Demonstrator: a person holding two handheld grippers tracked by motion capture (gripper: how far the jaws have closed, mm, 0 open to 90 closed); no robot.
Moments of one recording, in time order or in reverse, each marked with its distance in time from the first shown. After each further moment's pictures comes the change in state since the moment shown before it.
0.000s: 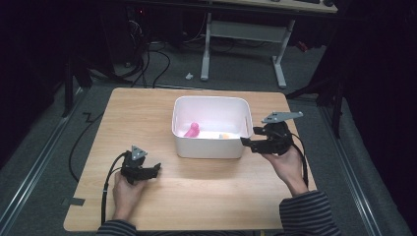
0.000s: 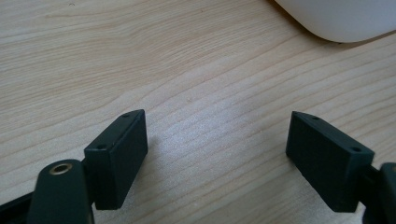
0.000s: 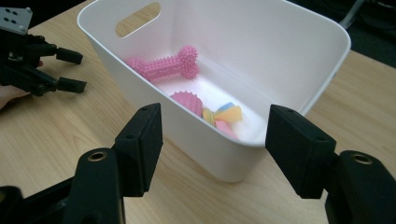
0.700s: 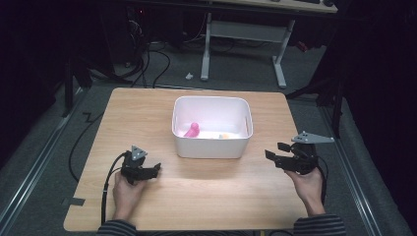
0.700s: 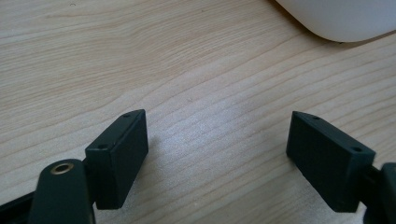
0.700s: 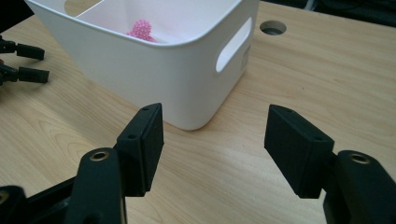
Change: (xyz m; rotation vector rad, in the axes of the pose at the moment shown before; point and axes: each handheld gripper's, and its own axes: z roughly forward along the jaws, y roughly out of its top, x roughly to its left) left arm 0.000 0.000 0.000 0.003 0.003 0.003; right arm -0.032 -0.078 -0.027 -0.054 -0.082 0.149
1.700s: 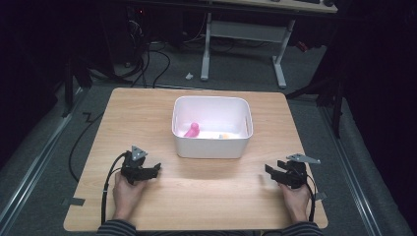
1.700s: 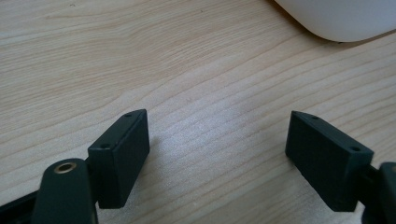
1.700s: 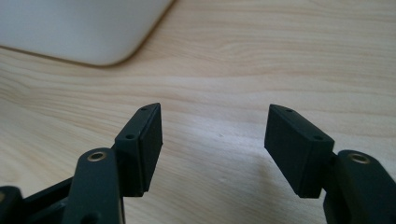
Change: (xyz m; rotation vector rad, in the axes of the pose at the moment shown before) left arm -0.001 0.000 0.000 -0.004 0.001 0.001; right arm -0.033 -0.094 0.067 0.037 -0.129 0.168
